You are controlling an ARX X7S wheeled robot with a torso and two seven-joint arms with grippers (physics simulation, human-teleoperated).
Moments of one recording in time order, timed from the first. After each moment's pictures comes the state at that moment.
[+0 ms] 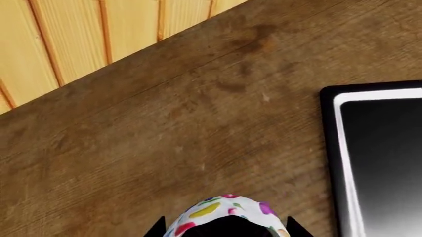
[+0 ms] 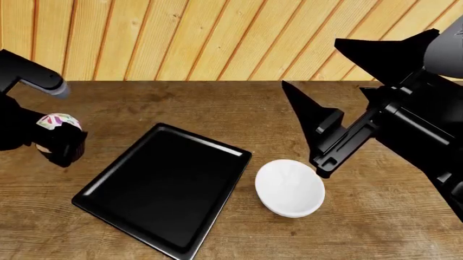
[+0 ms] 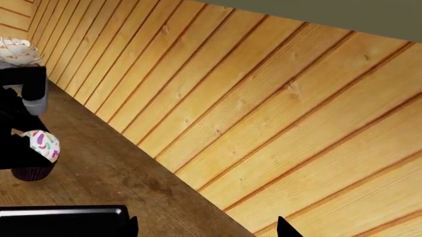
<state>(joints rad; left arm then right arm) -1.41 -1.03 0.74 0.04 -1.03 -1.37 0.13 1.02 0.86 -0.09 -0.72 1.38 1.05 0.19</state>
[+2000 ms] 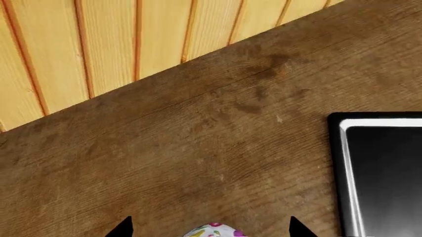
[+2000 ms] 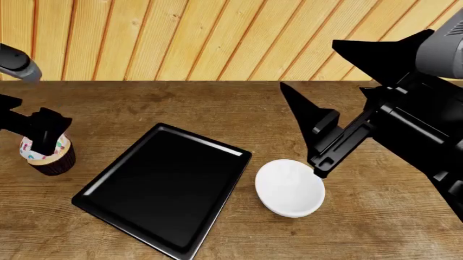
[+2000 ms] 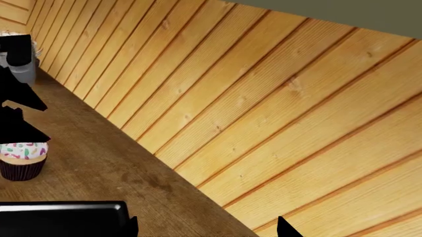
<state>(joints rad) -1.46 -1.08 0.70 0.03 -1.09 -1.37 0.11 1.05 0.87 -0.14 -0.71 1.38 1.04 0.20</state>
